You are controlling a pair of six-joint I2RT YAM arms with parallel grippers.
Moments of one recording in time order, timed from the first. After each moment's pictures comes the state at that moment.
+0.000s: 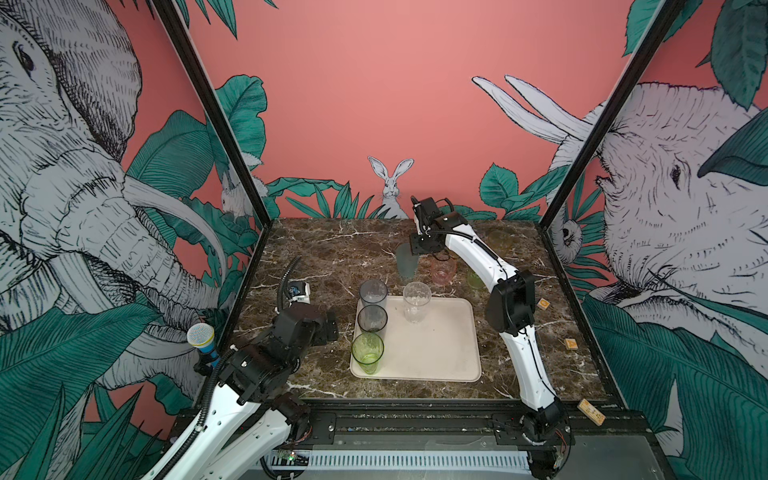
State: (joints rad) left arm -0.63 0.64 0.83 -0.92 -0.43 -0.49; right arm 0.53 2.36 2.34 -1.02 0.04 0.29
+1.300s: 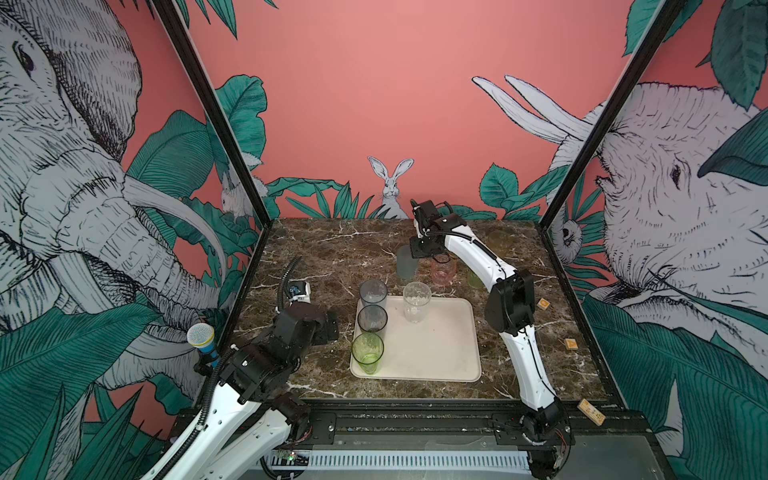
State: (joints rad) left arm -0.63 0.63 0.83 -0.91 -0.43 -0.50; right arm 0.53 2.36 2.32 -1.04 0.02 0.28
